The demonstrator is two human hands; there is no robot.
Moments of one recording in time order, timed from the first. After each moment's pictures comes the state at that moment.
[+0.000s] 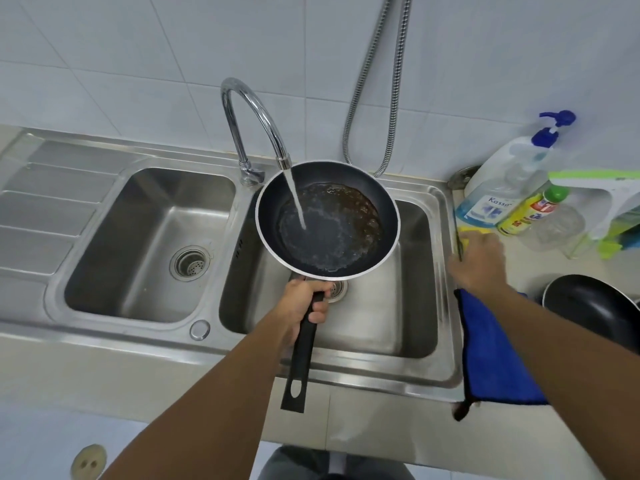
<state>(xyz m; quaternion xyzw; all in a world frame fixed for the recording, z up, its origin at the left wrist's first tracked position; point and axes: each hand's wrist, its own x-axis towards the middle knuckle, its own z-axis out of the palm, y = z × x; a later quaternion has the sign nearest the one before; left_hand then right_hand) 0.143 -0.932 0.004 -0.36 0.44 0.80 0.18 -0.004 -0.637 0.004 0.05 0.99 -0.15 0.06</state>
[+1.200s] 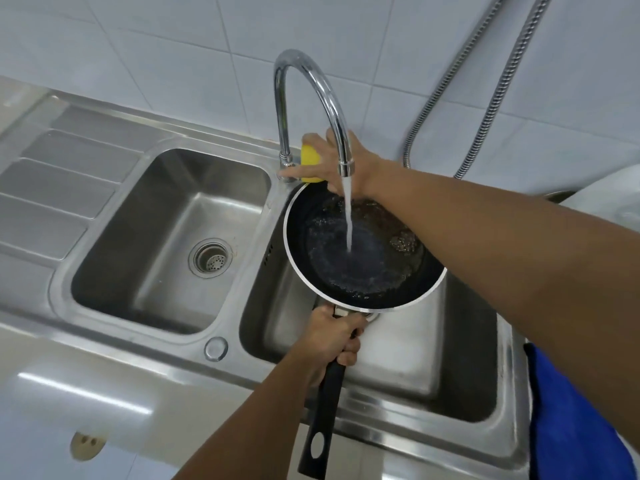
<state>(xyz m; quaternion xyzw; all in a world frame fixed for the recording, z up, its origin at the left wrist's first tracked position) 0.142 -0.954 -0.013 -0.36 0.49 0.77 0.18 -0.124 -0.974 0.041 -0.64 0.75 0.11 -0.09</state>
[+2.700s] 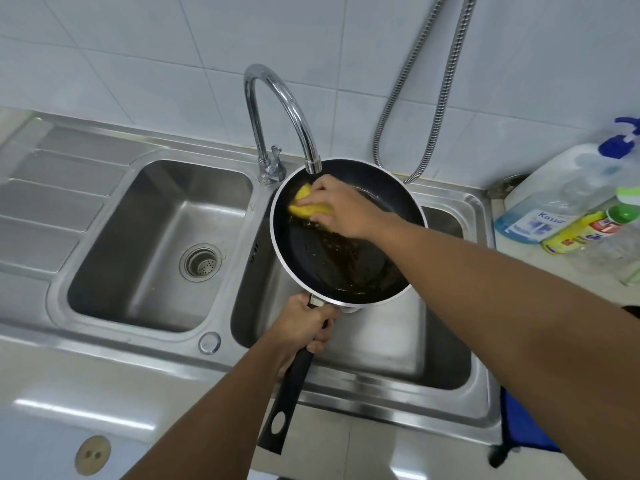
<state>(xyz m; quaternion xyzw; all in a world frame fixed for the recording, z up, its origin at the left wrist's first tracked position) 0.159 -0.970 -0.005 -0.30 0.56 0.74 0.21 -0.063 -0.905 0.016 -0.45 0.85 -0.22 0.16</state>
